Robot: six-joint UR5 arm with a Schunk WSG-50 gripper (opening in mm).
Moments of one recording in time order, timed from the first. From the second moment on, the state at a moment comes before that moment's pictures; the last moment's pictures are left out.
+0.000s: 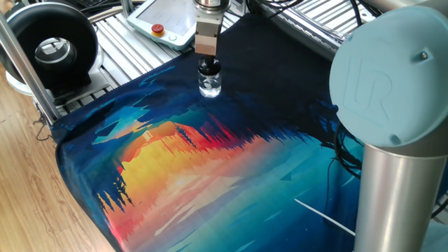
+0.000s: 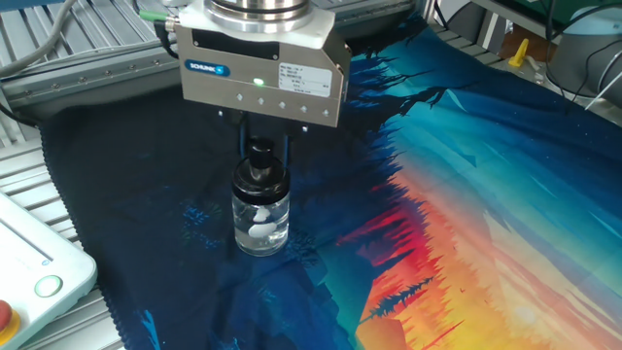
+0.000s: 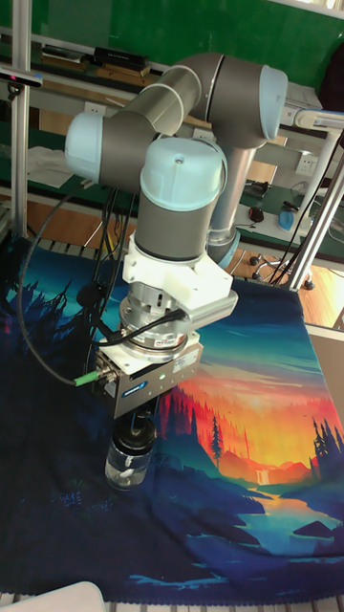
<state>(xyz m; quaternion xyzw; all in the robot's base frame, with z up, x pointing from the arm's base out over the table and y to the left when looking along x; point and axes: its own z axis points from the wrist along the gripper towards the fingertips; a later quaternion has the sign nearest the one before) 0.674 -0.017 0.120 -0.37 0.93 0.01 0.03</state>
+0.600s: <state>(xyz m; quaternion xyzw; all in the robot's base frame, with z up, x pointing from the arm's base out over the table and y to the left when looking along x) 0.684 -0.016 0.122 -0.37 0.93 0.00 0.04</state>
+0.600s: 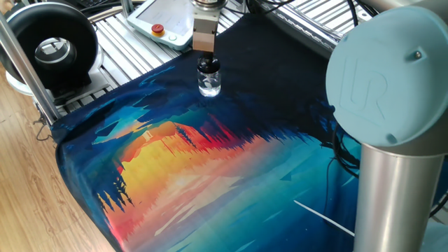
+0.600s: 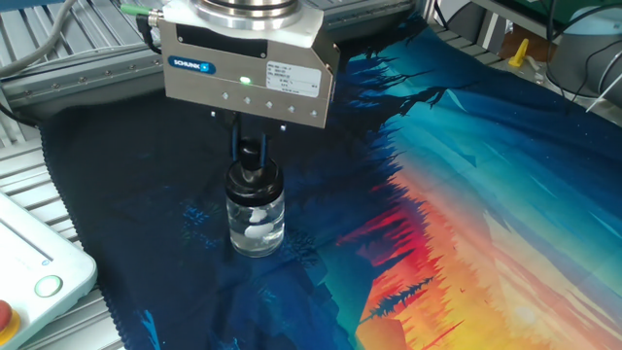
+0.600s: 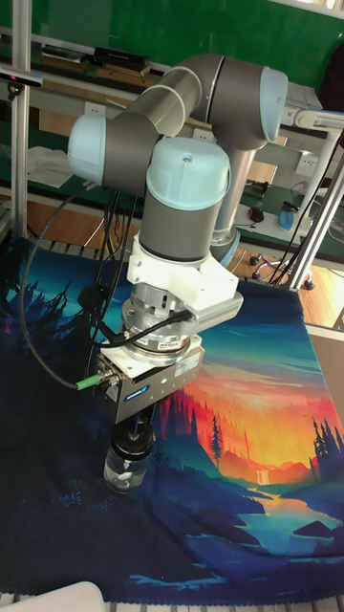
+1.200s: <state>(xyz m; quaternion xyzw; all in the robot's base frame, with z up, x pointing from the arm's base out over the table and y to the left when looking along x) 0.682 -0.028 0.122 -0.31 0.95 -0.02 0.03</state>
